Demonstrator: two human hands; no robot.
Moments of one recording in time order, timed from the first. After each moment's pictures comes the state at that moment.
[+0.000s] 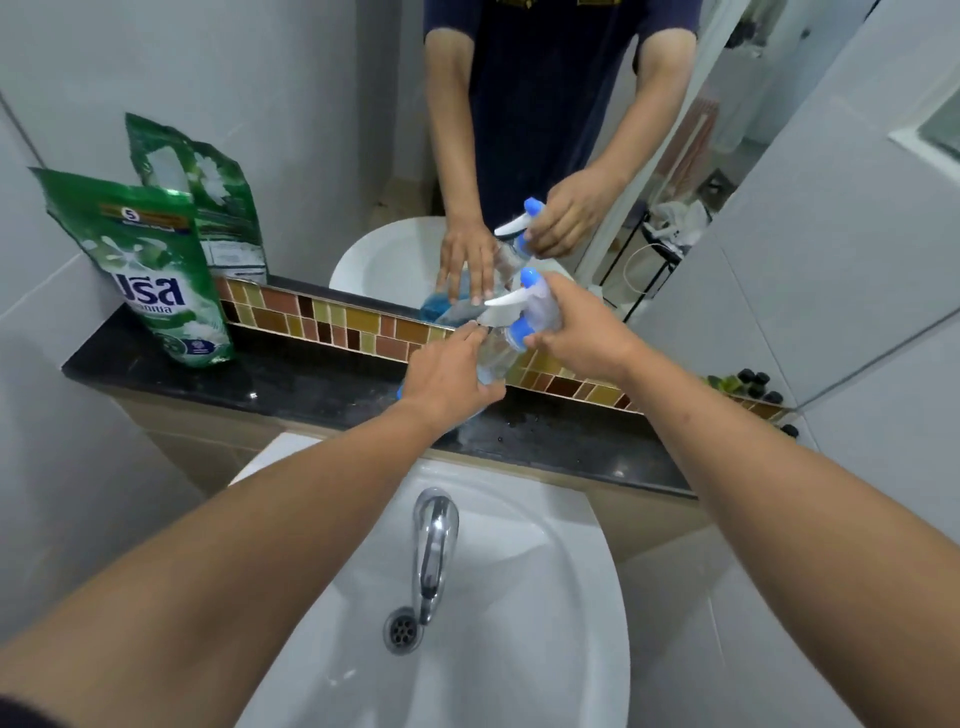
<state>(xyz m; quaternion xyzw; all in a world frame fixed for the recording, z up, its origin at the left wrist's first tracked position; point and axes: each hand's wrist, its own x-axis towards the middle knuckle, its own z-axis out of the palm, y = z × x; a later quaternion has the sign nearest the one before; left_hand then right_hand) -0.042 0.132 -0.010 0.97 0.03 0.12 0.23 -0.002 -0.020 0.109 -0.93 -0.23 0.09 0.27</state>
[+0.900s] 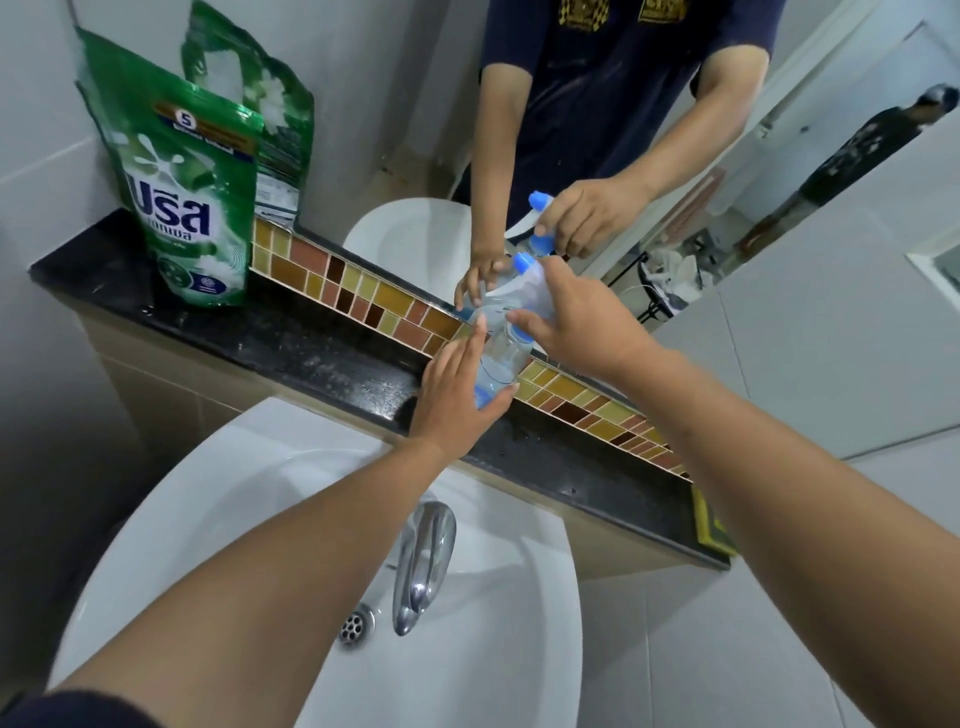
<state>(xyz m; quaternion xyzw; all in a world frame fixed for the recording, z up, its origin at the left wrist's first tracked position) -0.051 0.140 -0.080 0.85 0.08 0.23 0.48 -0.002 0.063 0.121 -0.93 -0.36 0.00 0.01</state>
